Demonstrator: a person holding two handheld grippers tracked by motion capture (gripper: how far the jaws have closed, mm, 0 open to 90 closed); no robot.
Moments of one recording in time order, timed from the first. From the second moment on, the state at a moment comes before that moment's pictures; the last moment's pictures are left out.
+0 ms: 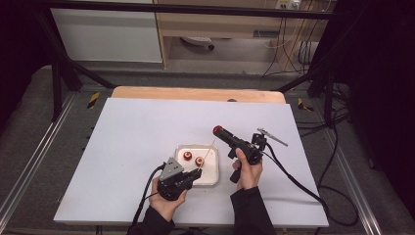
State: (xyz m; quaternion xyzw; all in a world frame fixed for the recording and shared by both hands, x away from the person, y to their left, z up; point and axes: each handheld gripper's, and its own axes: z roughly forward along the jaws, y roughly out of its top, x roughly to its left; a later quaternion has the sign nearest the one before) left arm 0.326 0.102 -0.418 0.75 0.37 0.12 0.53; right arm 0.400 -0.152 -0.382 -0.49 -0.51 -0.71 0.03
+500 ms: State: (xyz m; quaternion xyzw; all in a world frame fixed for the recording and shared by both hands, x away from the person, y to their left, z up) left arm 0.325 0.099 -0.416 0.75 0.37 0.13 0.54; right arm 0.398 -0.151 -0.382 -0.49 -0.49 -0.72 0.04
